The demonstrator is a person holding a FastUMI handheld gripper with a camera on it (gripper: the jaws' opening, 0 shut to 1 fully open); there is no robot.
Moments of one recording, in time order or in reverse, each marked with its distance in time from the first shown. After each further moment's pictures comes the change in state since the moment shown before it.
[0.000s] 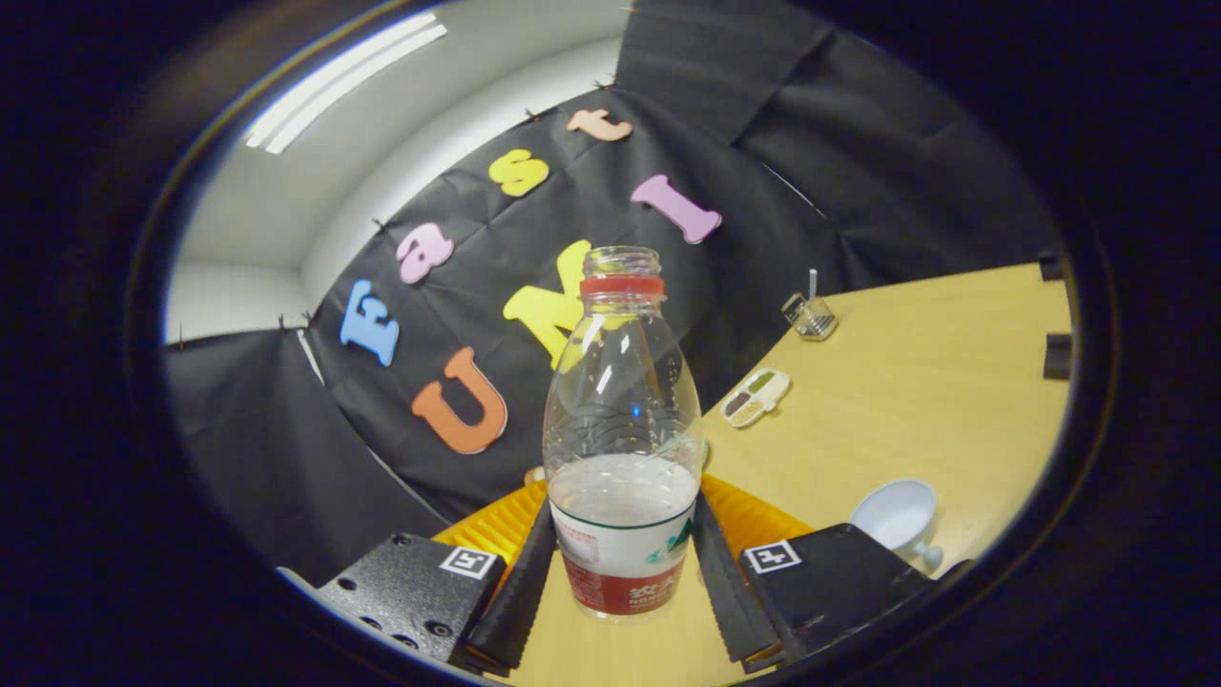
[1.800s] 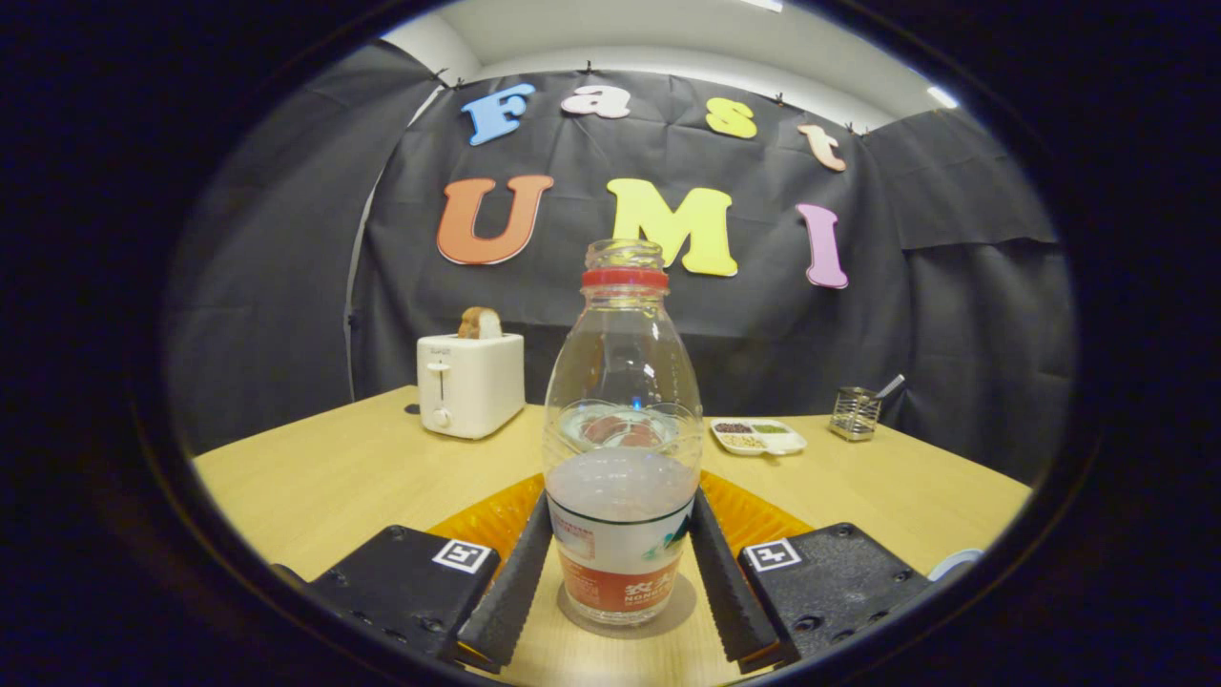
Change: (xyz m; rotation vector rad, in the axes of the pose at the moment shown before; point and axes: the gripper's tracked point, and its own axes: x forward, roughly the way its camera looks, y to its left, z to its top) arm 0.123 -0.044 -0.138 -0.730 0.046 -0.022
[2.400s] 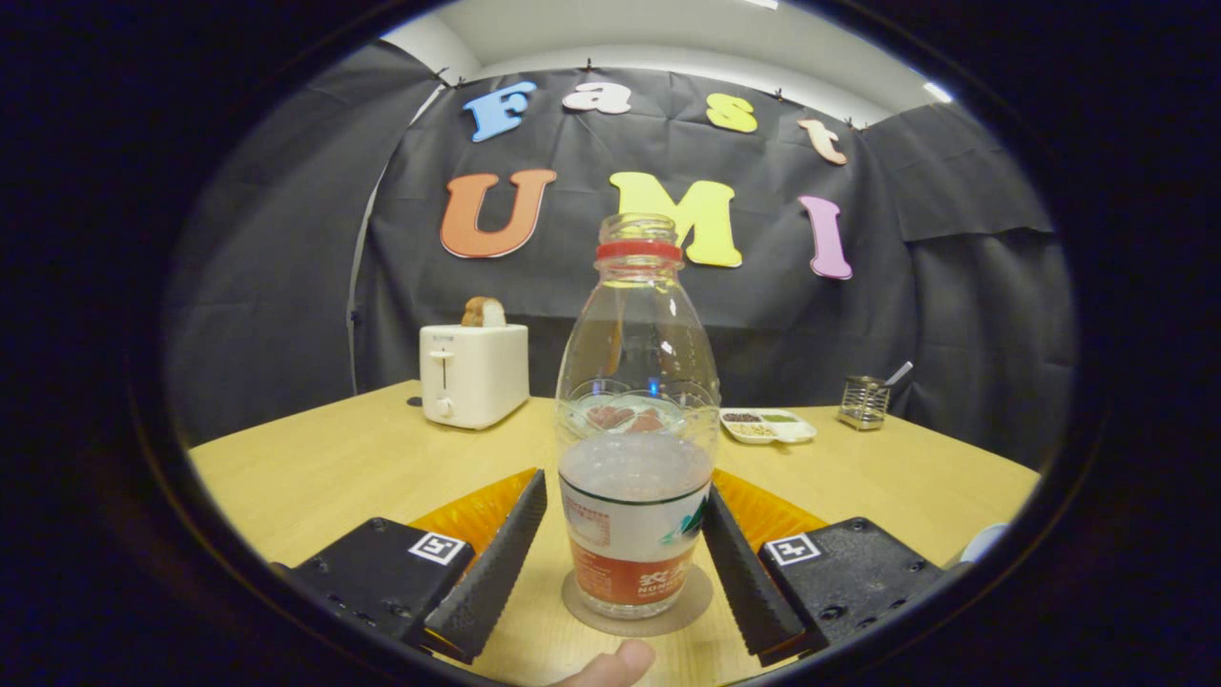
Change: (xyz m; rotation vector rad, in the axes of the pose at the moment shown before) arm 0.003 0.007 -0.015 0.029 -0.005 0.028
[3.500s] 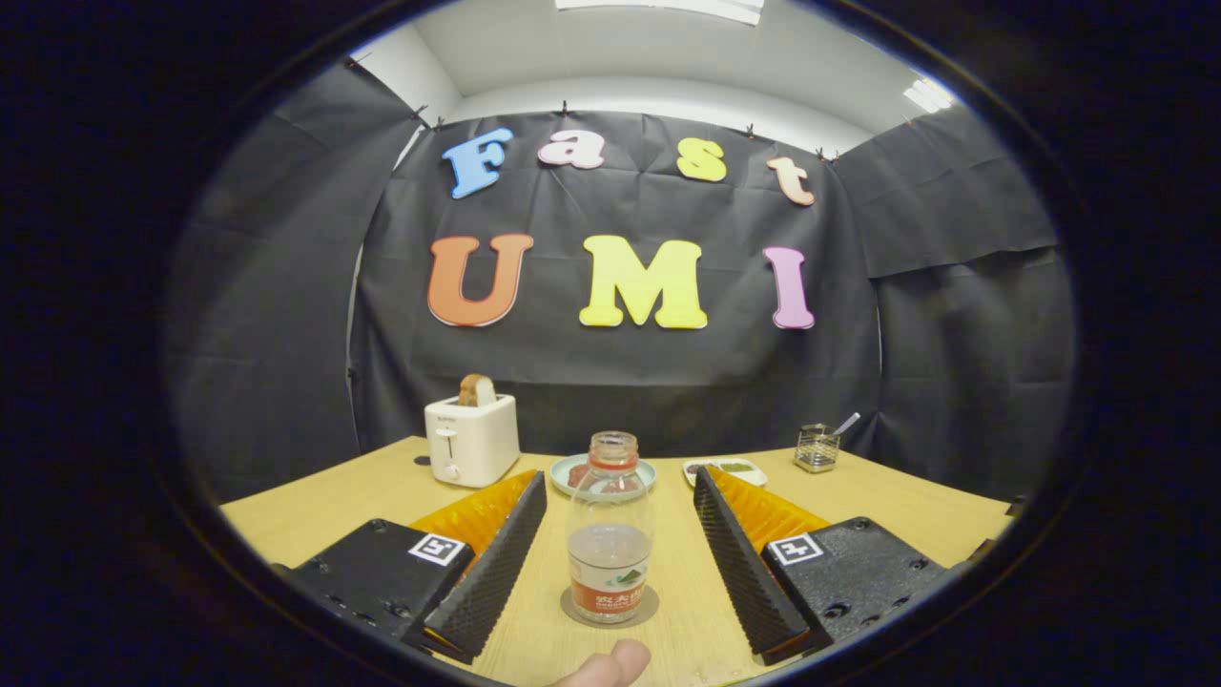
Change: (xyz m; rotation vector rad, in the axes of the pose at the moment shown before) arm -0.088 -0.023 0.109 0.033 -0.113 -0.050
